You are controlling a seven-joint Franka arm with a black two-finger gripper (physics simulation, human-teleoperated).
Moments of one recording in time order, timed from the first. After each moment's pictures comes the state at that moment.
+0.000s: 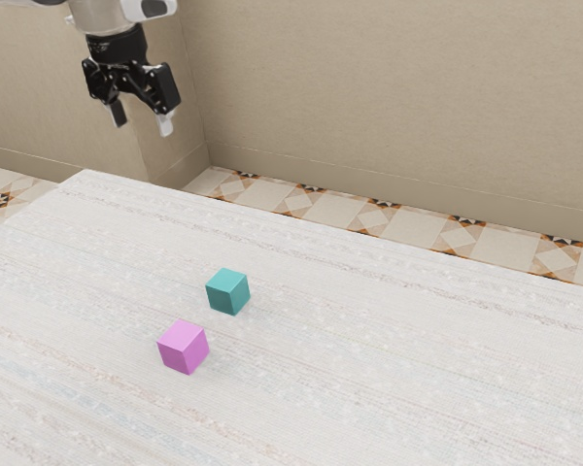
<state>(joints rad) -0.07 0.00 0.07 -1.43 0.00 1.46 0.02</state>
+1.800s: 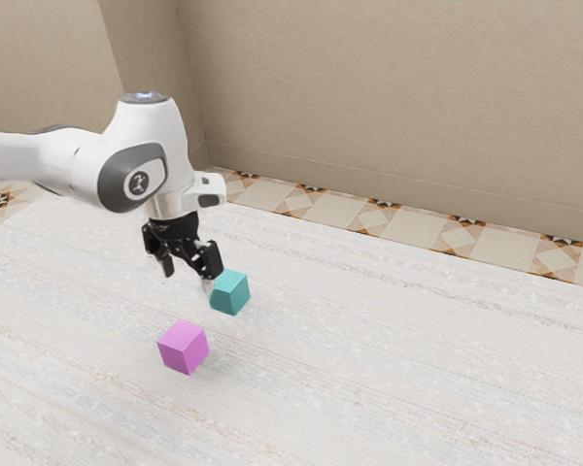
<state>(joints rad) 0.11 0.00 -0.17 -2.11 0.01 2.10 0.02</state>
